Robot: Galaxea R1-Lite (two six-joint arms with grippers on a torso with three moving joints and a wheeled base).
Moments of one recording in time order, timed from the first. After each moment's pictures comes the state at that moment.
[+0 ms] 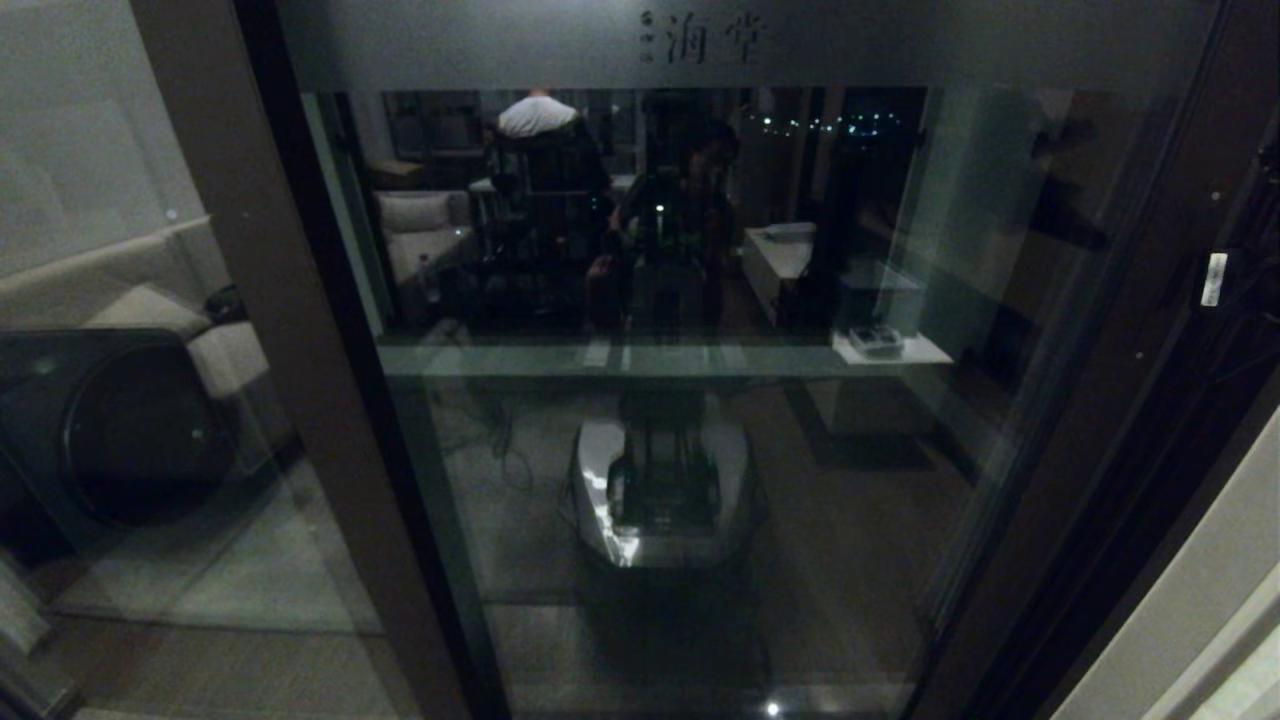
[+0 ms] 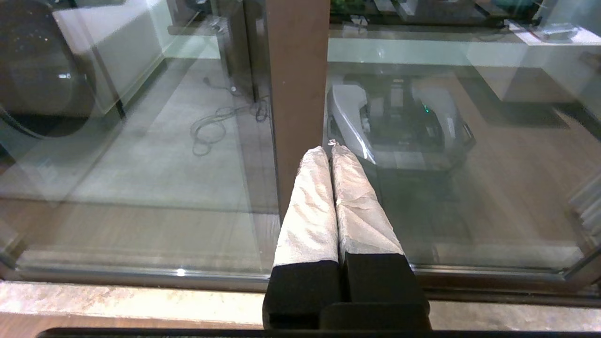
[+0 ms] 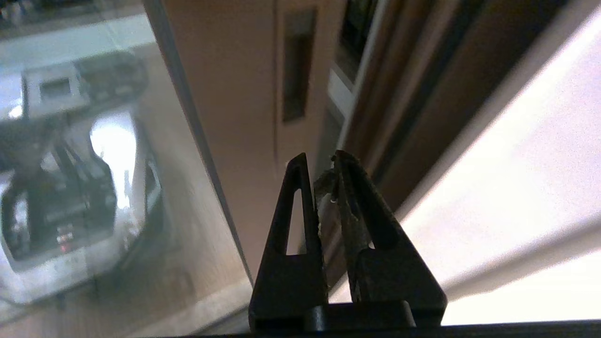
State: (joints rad) left arm 0.00 0.00 -0.05 0.15 0.00 0.01; right arm -0.30 1.71 -1.37 -0.04 -0.19 -0.04
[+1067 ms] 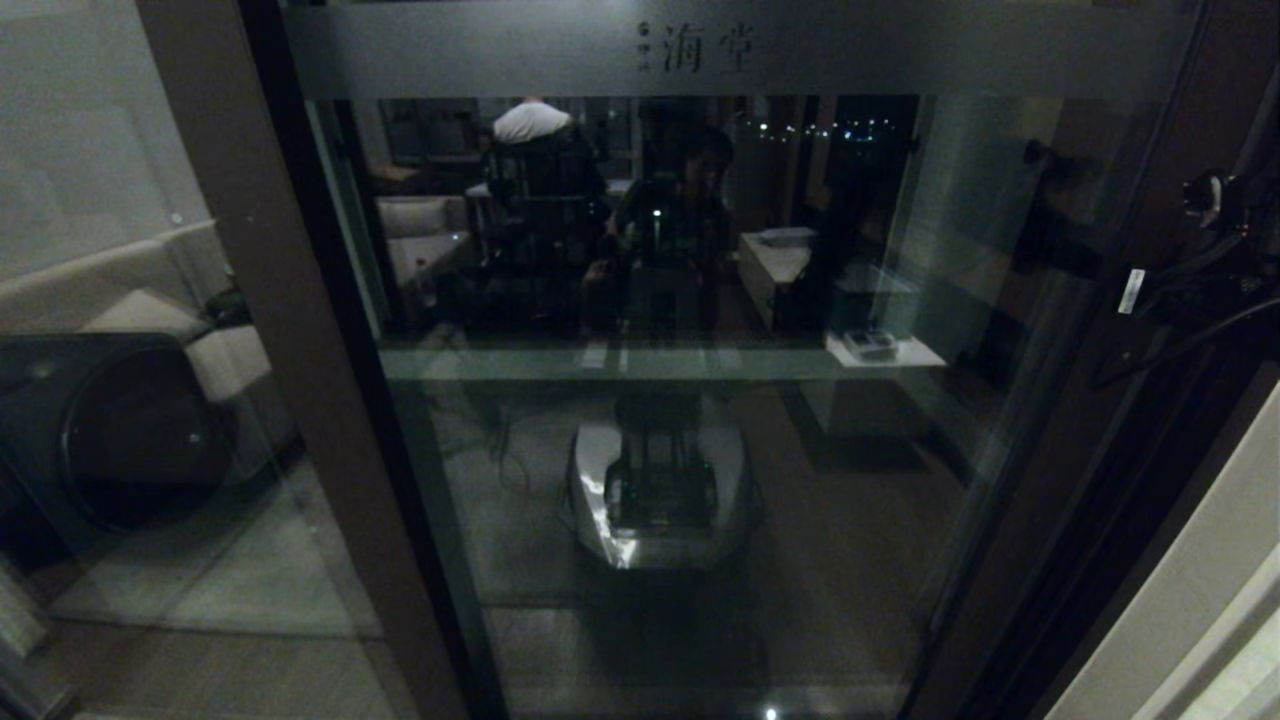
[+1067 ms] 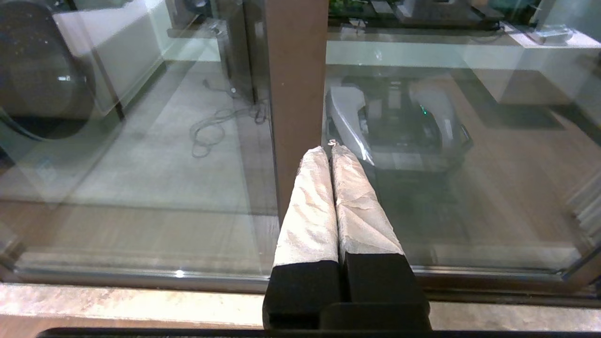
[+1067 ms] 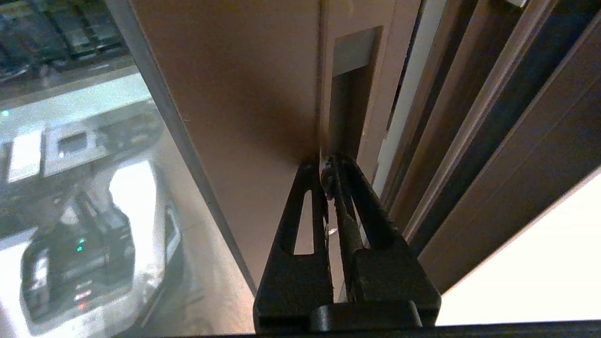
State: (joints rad) left arm 0.00 0.00 -0.05 0.15 0.00 0.01; right arm -0.24 1.93 -1.36 -0.36 -0.22 0.01
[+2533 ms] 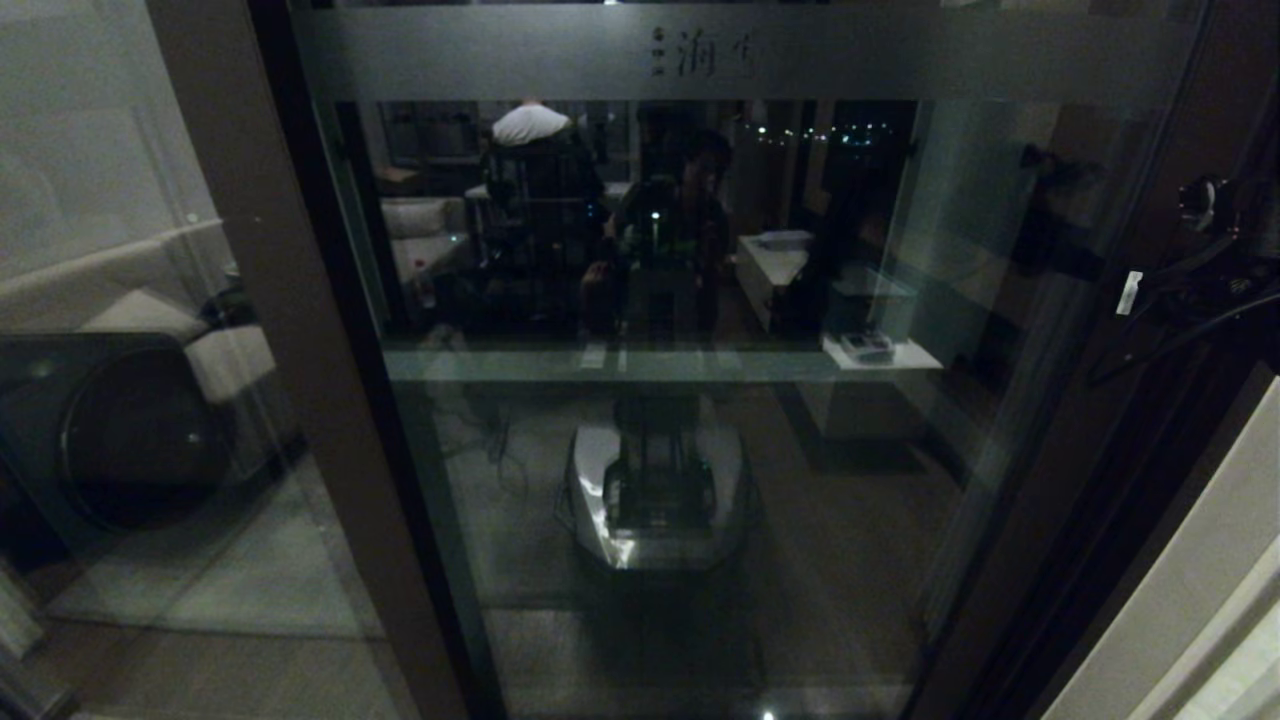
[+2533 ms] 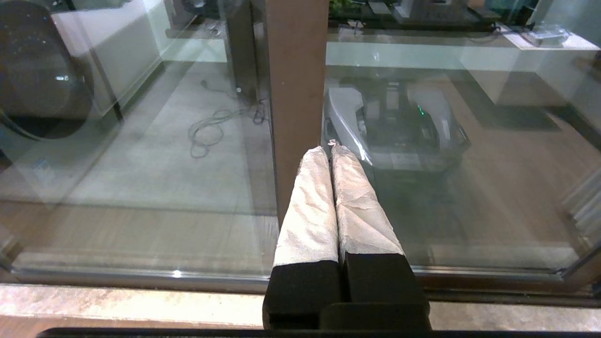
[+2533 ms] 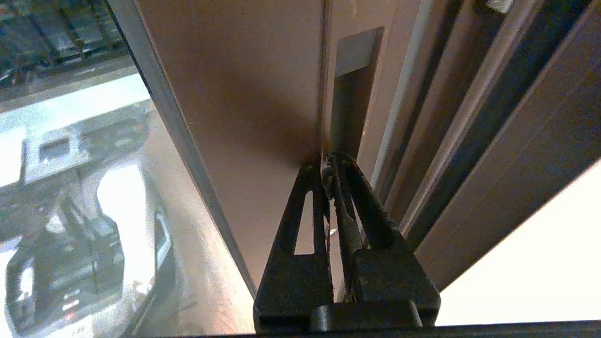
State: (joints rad) left arm 0.00 0.00 -0.05 0.15 0.00 0.01; right arm -0.27 1.99 -1.40 -0.37 -0.23 0.01
